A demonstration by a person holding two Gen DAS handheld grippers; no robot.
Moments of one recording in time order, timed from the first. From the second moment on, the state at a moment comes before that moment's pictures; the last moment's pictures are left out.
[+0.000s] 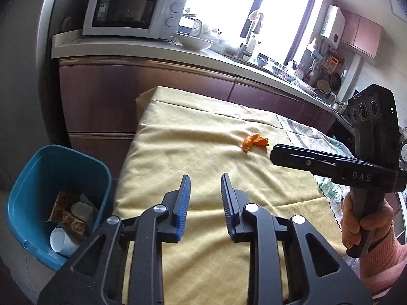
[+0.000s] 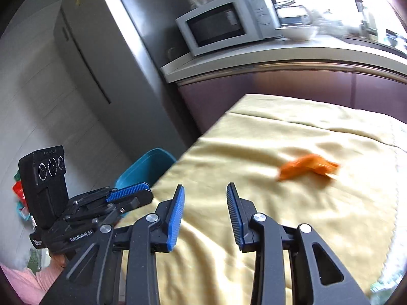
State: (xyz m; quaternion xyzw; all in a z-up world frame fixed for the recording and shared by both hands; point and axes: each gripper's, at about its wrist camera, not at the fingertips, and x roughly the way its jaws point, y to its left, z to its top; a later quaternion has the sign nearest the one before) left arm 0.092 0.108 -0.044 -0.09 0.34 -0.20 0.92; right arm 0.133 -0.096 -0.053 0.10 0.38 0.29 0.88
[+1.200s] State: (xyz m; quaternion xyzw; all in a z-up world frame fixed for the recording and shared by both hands) left arm 0.209 -0.037 -0.063 0.01 0.40 -0.23 0.89; right arm 0.054 -0.294 -0.122 0.19 0.40 0.08 0.89
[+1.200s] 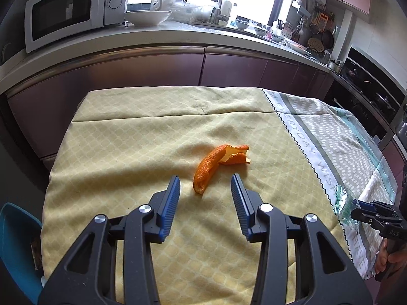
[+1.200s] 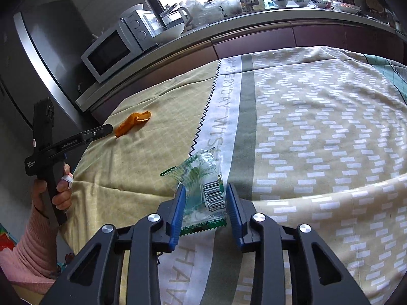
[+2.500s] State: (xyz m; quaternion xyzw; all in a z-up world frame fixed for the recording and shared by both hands) left arm 0.163 -0.013 -0.058 -0.01 0.39 -0.19 0.90; right arm 0.094 -0.243 -0.099 0.20 0.37 0.19 0.89
